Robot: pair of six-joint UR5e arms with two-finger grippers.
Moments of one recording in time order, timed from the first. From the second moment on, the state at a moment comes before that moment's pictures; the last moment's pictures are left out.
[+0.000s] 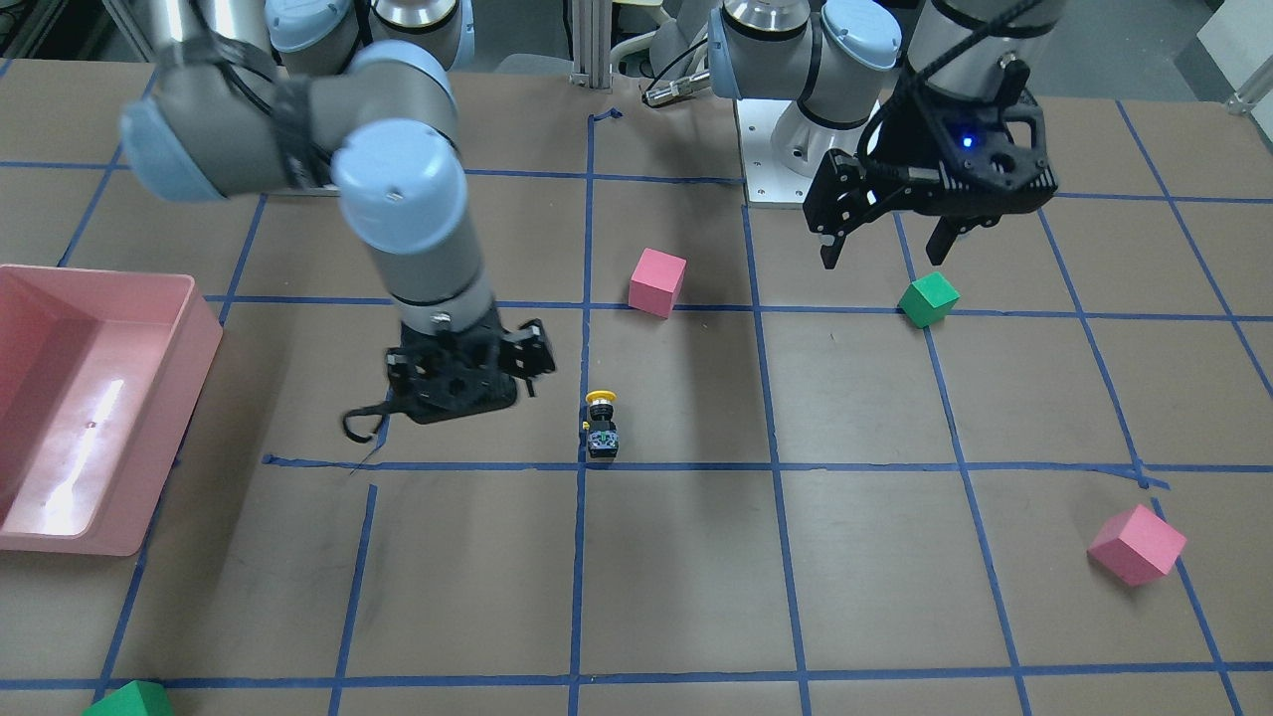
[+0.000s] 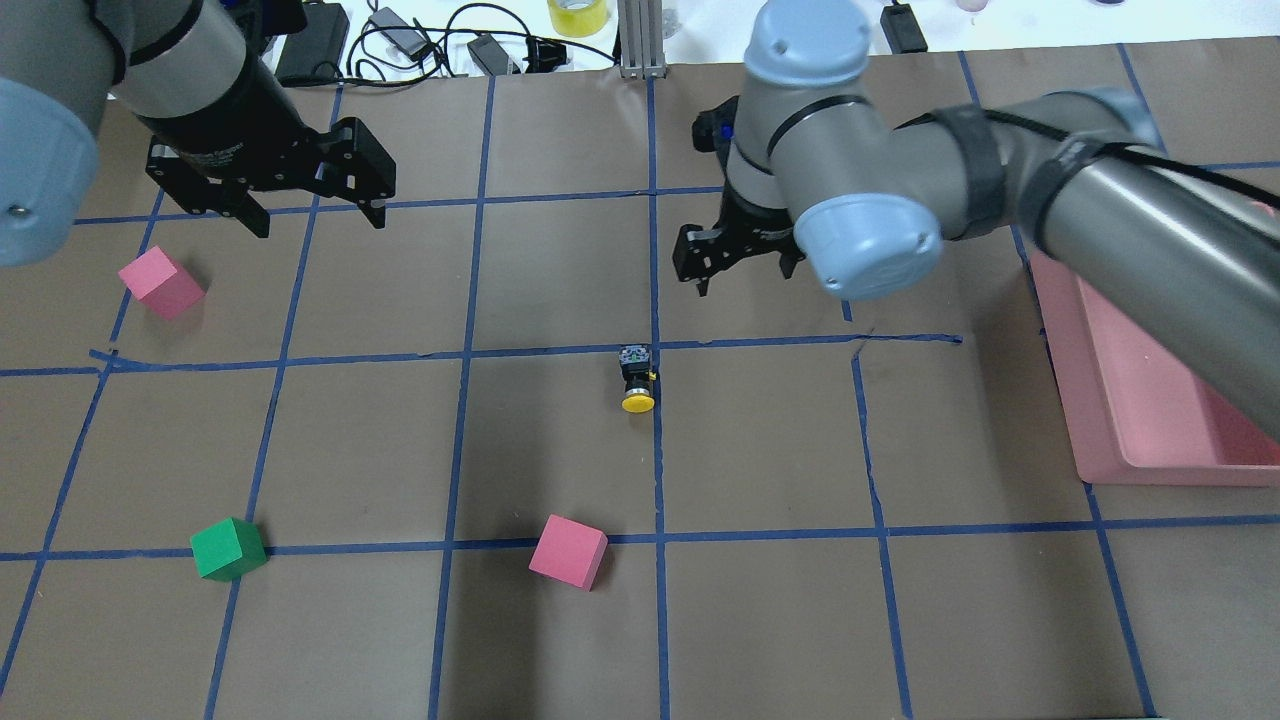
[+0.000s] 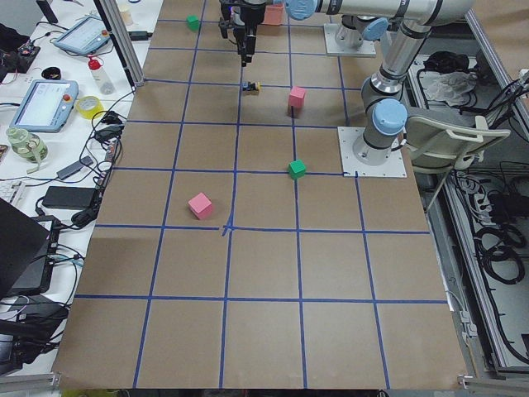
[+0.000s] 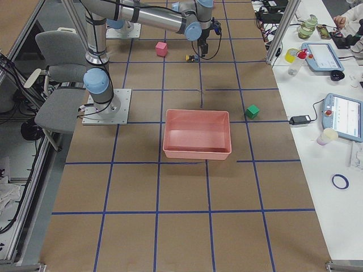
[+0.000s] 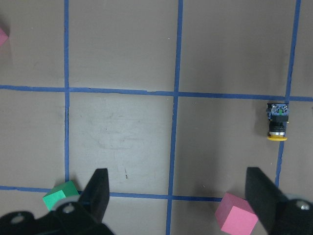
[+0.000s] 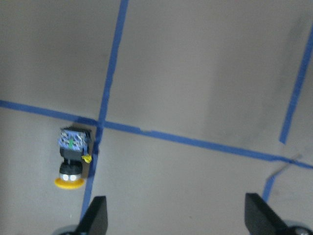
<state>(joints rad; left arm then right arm) -1.58 -1.54 -1.60 -1.48 1.60 -0.06 1.75 -1.33 1.66 -1.92 -1.51 -0.02</state>
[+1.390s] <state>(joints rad) -1.97 -1.68 -2.09 -0.54 1.77 -0.58 1.61 -1.51 1.44 -1.51 -1.53 -0.08</state>
